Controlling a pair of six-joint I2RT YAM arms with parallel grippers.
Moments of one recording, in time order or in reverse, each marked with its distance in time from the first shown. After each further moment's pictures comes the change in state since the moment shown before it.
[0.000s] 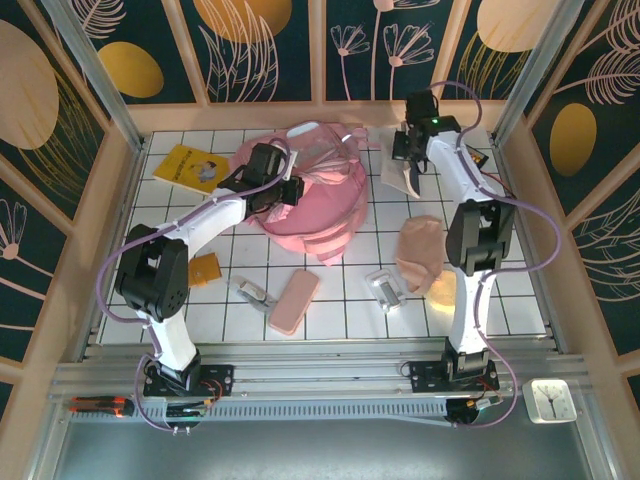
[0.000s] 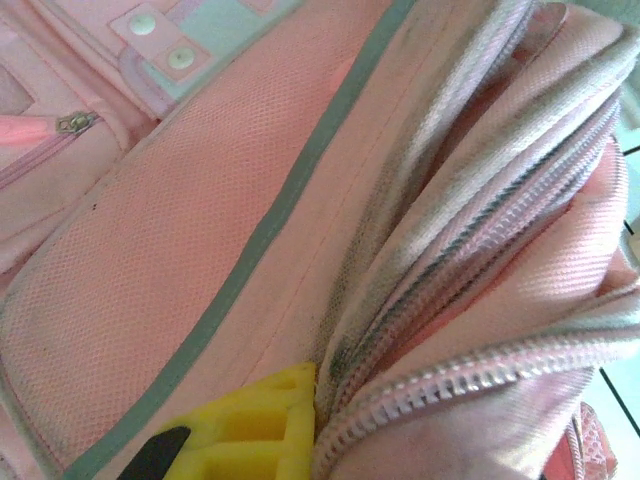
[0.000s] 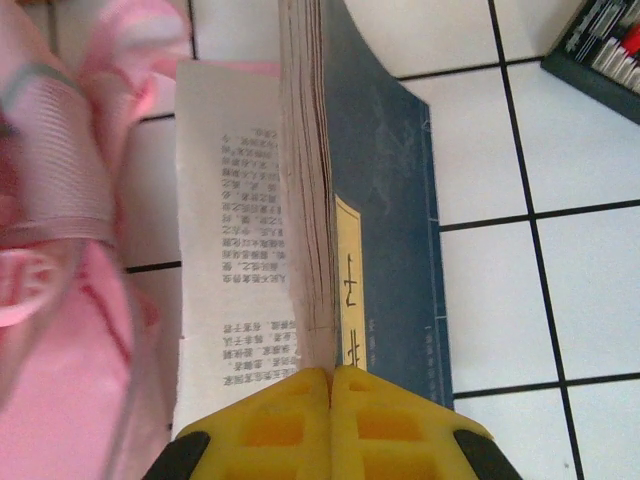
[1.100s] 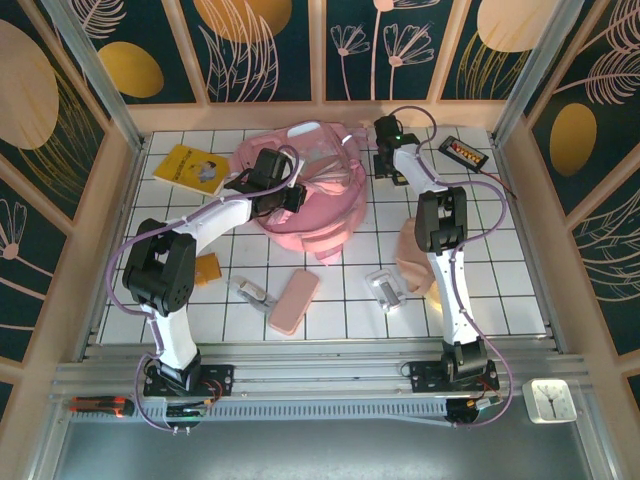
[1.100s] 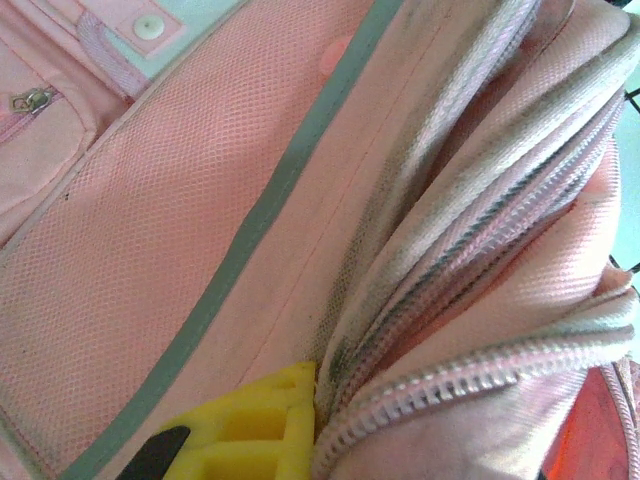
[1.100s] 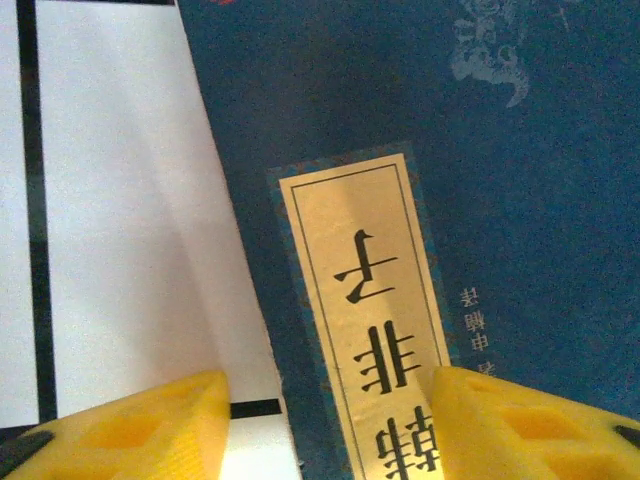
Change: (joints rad) left arm -0.005 0.051 -0.005 -0.003 0.016 0.114; right arm 0.050 0.516 0.333 0.017 0.185 -0.128
